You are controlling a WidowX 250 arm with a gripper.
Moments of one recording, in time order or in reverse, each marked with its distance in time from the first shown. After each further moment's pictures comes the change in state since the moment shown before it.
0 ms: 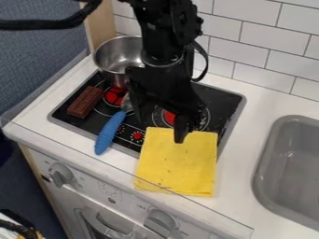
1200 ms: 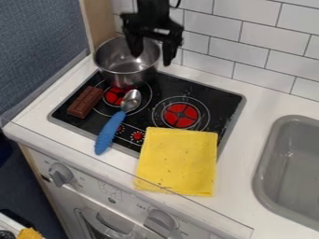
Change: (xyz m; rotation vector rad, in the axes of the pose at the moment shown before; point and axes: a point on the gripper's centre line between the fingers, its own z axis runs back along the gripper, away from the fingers) arm 0.110 0.120 -0.051 0.000 0.024 0.227
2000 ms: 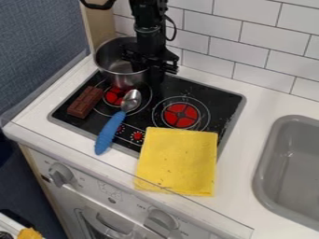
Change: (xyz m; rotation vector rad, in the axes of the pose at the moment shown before) arm -0.008 0.000 -0.043 -0.014 0.062 -0.012
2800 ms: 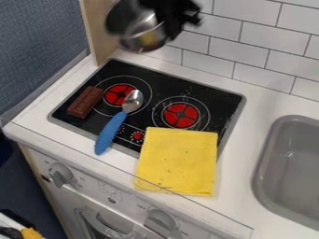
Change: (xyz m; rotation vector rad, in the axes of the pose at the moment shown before) arm 0.006 -0.064 0.123 0.017 -0.332 -0.256
